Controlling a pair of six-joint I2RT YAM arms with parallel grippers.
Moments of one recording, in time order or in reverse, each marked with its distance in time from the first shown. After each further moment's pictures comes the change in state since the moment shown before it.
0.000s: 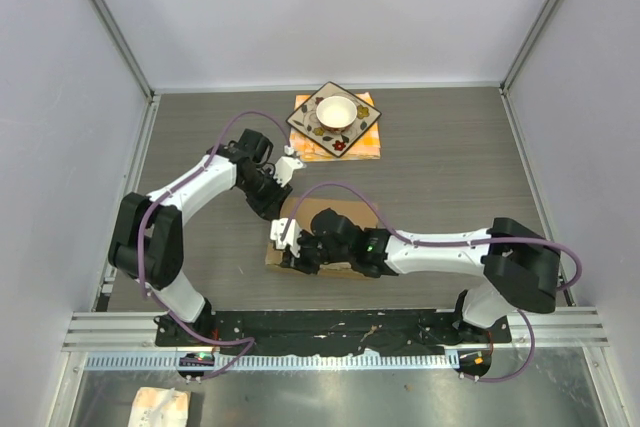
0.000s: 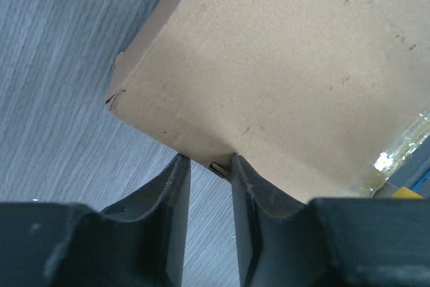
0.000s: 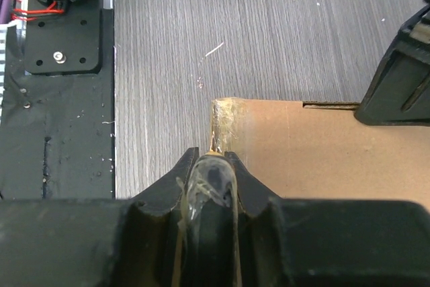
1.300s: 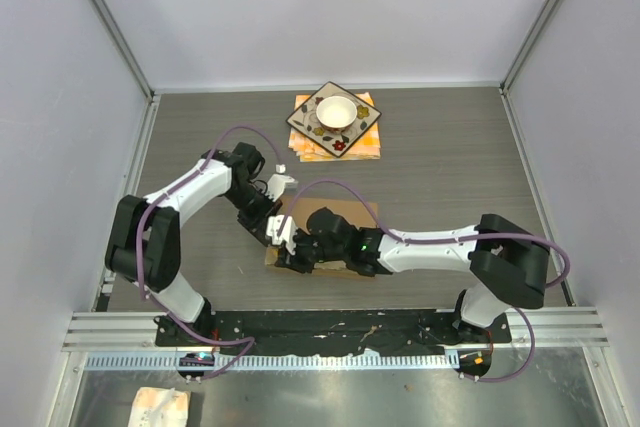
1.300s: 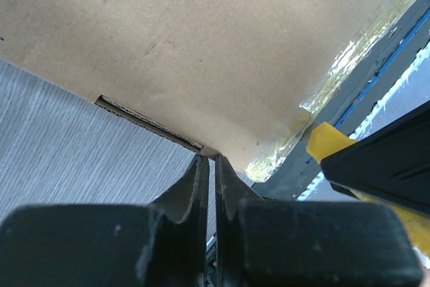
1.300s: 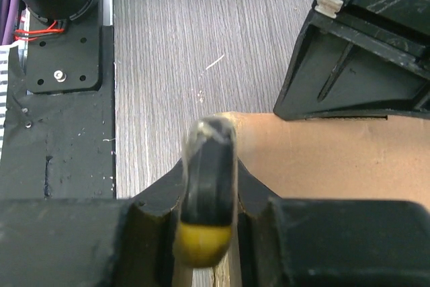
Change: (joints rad) left arm 0.026 -0.020 -0.057 -0.220 0.123 -0.013; right arm -0.009 0.083 0.024 0.080 -0.027 0.051
